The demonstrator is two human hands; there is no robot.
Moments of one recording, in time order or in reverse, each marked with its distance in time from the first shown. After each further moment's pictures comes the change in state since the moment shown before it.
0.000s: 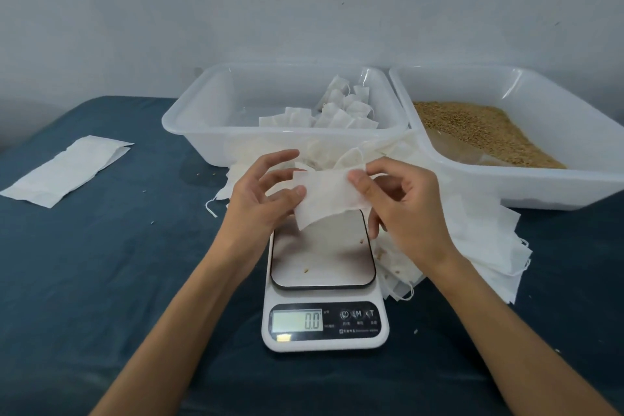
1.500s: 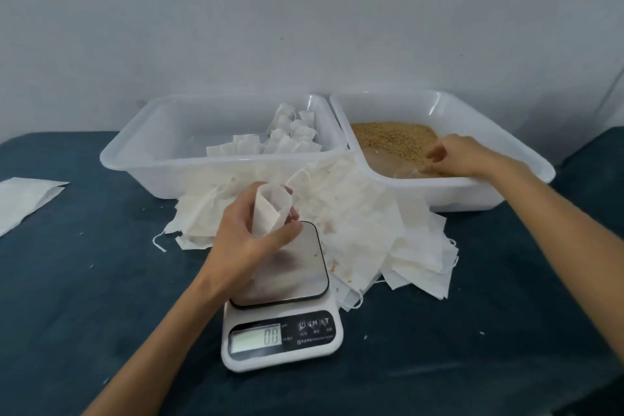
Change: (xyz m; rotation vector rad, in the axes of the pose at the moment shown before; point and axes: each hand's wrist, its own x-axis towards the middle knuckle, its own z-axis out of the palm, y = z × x) left_hand 0.009 -0.009 0.031 0.285 -0.156 0.209; right_hand 0.100 0.033 -0.222 -1.126 -0.222 0.539
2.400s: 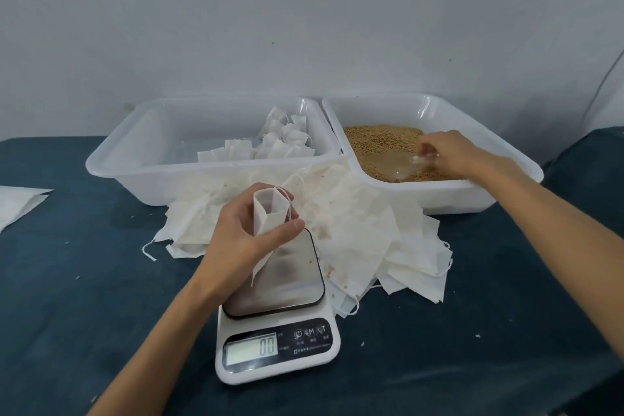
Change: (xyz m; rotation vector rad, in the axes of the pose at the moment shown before) left_hand 0.004 0.019 0.004 -0.092 -0.066 0.019; right_hand 0.020 0.012 0.006 -0.070 0.128 -0.111
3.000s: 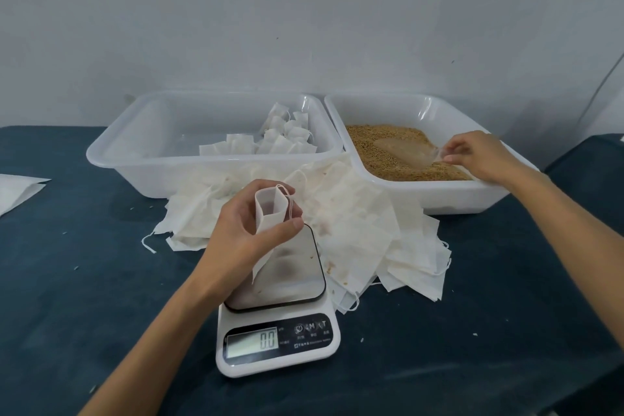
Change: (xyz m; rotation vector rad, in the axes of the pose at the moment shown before) left_hand -0.006 0.001 -0.002 -0.067 -0.017 -0.027; right_hand -0.031 0.020 -0.014 0.225 0.120 0.087
